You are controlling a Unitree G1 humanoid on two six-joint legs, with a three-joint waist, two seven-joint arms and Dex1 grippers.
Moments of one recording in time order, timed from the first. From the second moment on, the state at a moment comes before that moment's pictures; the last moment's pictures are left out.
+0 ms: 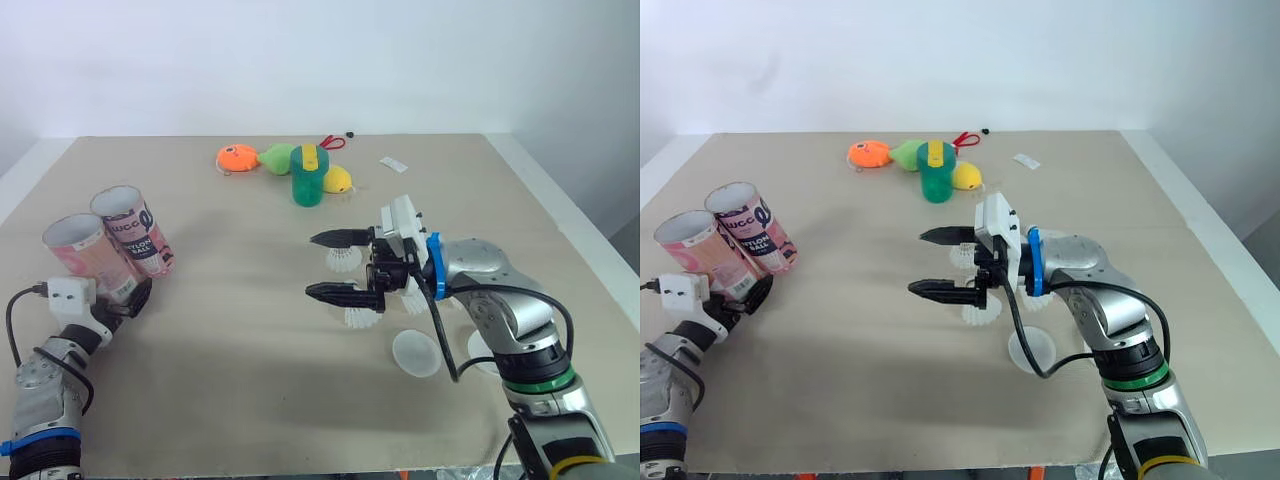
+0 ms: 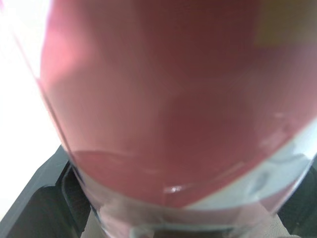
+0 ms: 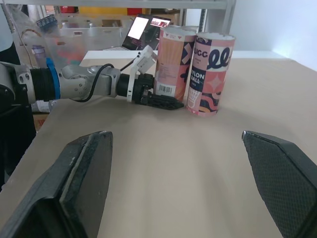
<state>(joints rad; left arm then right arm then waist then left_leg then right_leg) -0.13 0.49 0.44 0.38 -0.35 -0.02 -0.62 -0.58 -0.52 0.14 -0.23 0.55 0.52 1.09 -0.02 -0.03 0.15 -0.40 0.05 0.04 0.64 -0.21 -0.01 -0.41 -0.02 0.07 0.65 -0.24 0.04</state>
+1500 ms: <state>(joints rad) -0.26 1.27 -0.11 -0.07 -0.12 0.23 -1.39 0.17 -0.56 0.08 -0.62 0.47 0.51 0.70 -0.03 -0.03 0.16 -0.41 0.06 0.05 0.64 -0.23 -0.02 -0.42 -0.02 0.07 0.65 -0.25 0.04</state>
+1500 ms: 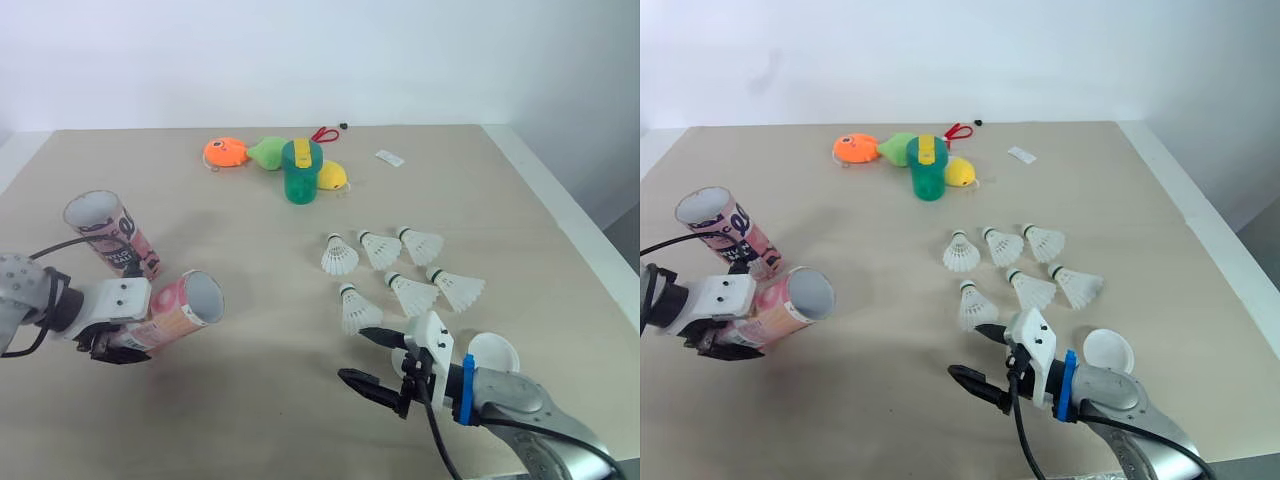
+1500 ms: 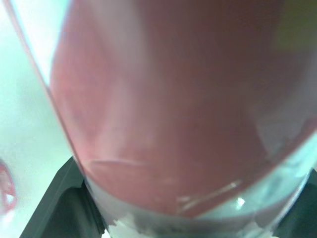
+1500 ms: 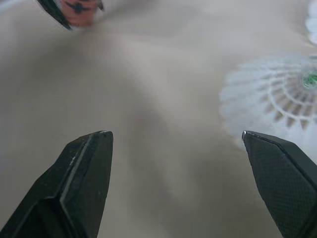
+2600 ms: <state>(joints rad) -0.31 1.12 -0.12 -0.12 -0.01 0.27 -1.36 0.10 -0.33 0.10 -0.46 0.38 0.39 0.53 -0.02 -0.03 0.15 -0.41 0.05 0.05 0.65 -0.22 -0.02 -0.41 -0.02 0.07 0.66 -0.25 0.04</state>
